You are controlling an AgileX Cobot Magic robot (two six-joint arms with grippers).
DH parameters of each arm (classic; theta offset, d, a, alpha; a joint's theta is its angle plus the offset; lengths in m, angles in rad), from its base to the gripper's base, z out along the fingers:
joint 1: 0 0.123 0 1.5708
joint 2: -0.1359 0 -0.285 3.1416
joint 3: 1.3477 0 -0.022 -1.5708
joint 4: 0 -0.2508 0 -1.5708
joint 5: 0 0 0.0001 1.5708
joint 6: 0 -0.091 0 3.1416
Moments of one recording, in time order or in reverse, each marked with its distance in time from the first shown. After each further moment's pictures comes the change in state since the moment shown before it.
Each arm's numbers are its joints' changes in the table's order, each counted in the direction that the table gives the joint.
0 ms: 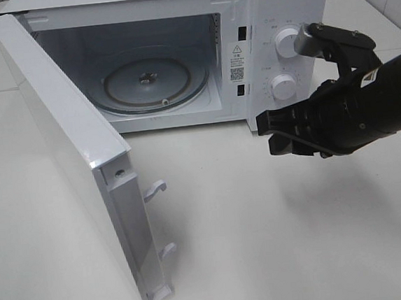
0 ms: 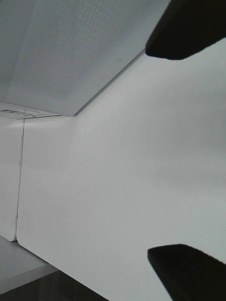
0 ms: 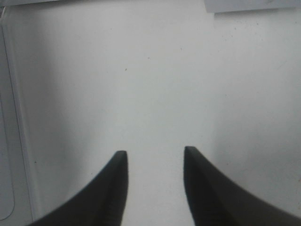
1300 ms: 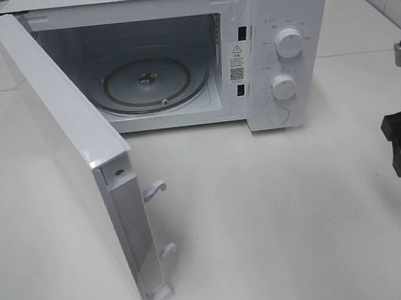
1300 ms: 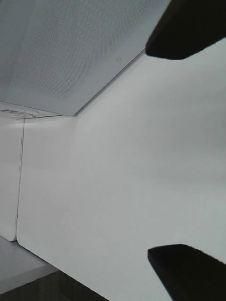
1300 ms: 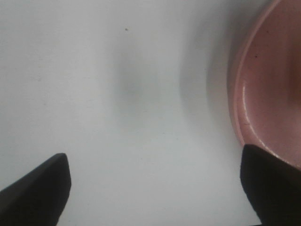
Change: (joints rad) left arm 0.000 0.000 0.000 0.000 0.000 0.000; right arm -0.368 -0.071 -0.177 0.594 -0.654 -0.281
